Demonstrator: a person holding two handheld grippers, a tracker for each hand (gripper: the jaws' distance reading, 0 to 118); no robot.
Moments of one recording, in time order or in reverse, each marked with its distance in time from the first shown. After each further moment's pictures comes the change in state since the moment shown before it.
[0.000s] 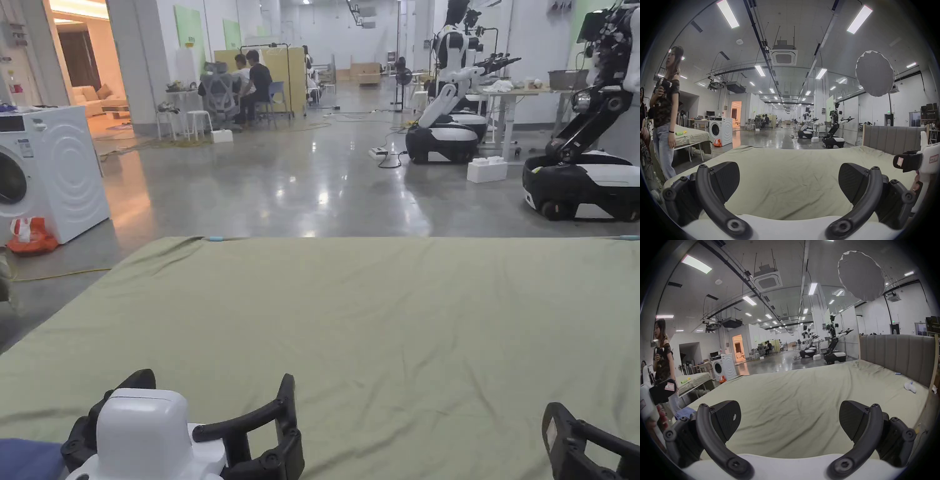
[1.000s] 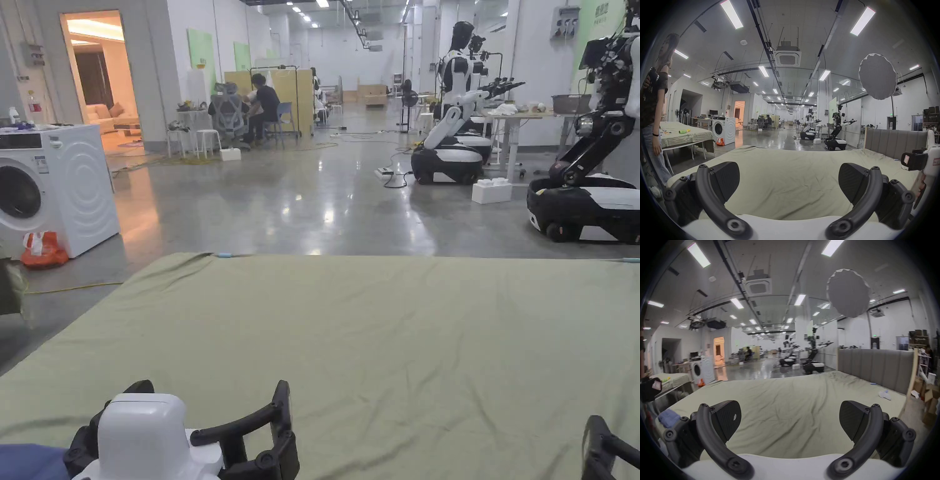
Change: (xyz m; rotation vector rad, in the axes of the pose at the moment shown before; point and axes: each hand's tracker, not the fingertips) left arm -0.005 0.011 0.020 0.006 0.032 0.034; right arm -0.019 0.011 0.040 0.073 -0.264 0.033
